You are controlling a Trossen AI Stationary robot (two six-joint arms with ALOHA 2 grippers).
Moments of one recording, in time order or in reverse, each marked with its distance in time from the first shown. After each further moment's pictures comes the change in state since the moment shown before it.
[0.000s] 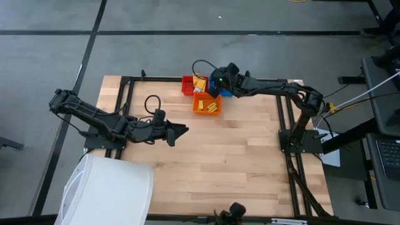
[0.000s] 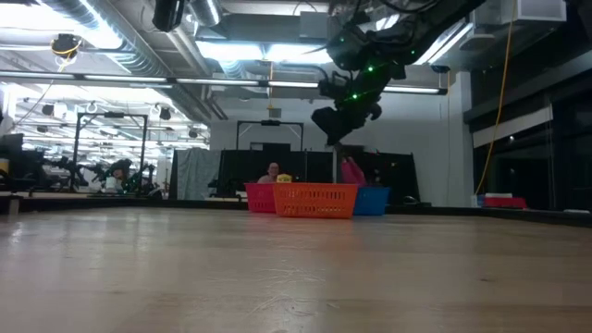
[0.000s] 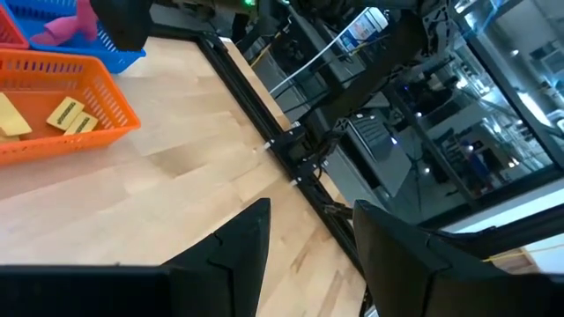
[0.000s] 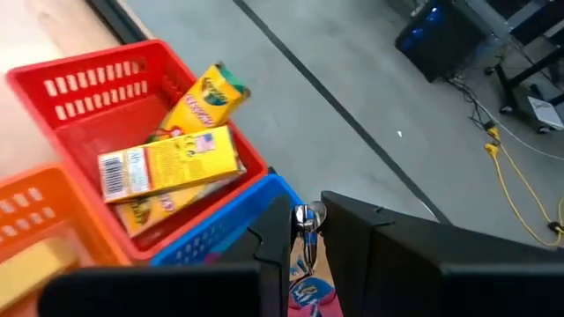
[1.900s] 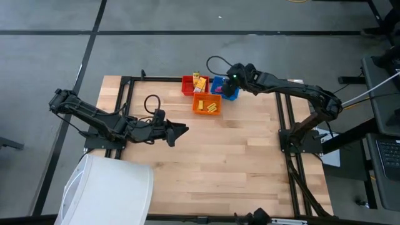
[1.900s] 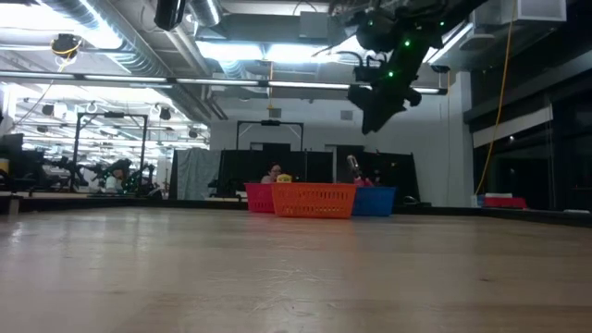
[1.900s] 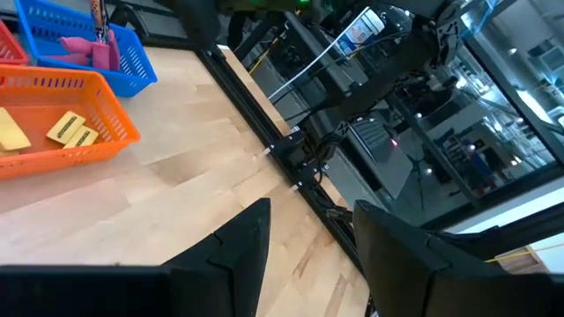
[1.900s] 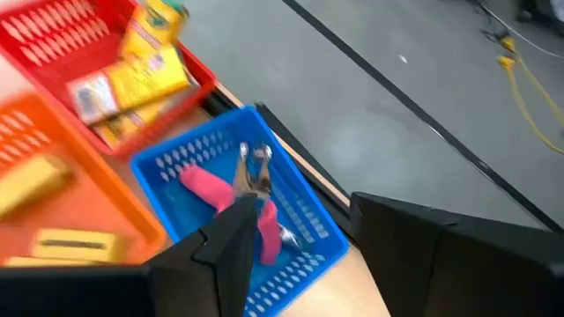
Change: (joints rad) left arm -0.002 0.000 0.000 0.015 -0.012 0.038; right arm -0.051 -0.234 -0.055 -0.347 -0.052 0.195
